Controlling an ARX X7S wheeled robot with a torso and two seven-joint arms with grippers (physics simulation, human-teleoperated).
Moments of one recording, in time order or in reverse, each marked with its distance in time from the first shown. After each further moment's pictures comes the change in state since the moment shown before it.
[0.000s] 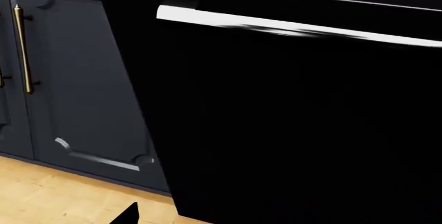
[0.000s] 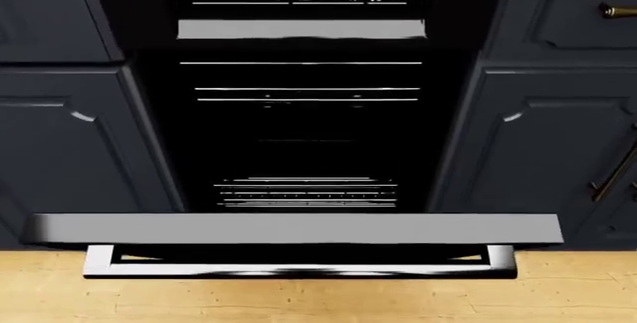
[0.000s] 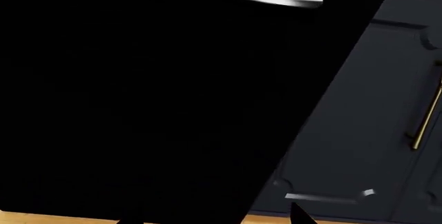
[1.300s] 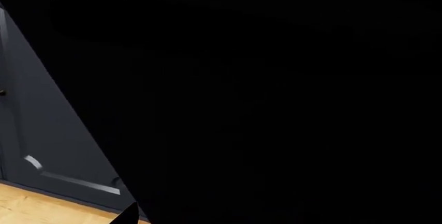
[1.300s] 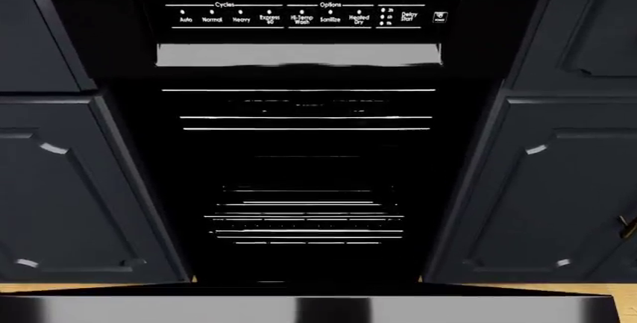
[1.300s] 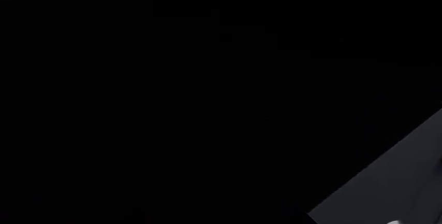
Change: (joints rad) left arm -0.003 -0.009 0.010 0.006 0.004 -0.001 -0.018; right arm 0.009 0.012 -0.012 0.002 0.009 0.000 0.009
